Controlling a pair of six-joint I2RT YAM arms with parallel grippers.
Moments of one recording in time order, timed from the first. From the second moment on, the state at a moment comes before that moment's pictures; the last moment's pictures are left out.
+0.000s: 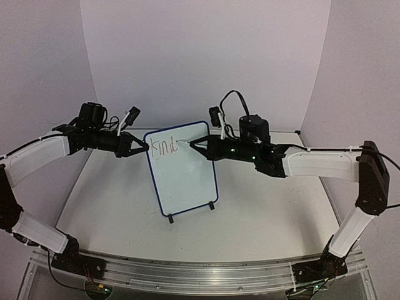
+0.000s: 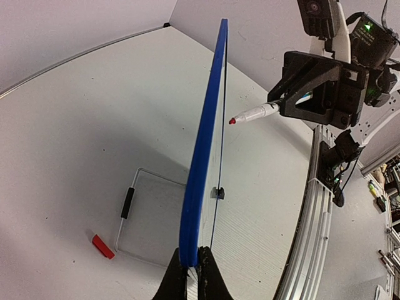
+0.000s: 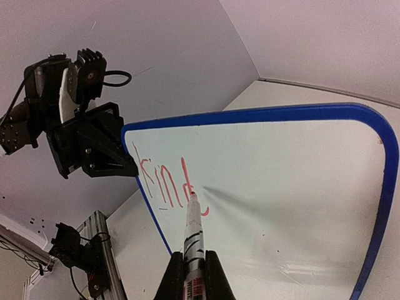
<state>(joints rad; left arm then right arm) -0.35 1.34 1.09 -0.38 0.79 0.08 0.83 1.69 1.19 0.32 -0.31 0.47</state>
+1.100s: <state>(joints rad) -0.35 1.34 1.09 -0.38 0.79 0.08 0.83 1.72 1.15 0.32 -0.30 0.50</state>
